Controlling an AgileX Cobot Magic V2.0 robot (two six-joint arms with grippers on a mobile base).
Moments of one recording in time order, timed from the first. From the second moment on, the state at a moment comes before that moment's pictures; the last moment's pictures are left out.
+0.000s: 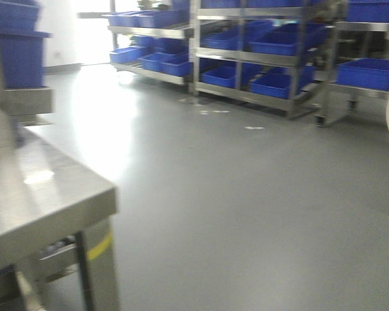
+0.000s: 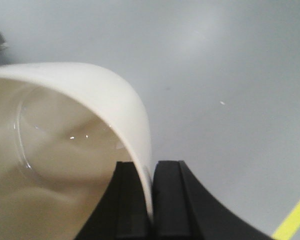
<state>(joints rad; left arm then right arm) -0.02 -0.01 0.01 -0.07 0.08 0.10 0.03 0.62 -0.74 -0.01 0.95 0.10</state>
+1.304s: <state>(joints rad) -0.02 -0.01 0.01 -0.07 0.08 0.10 0.03 0.62 -0.74 -0.01 0.95 0.10</state>
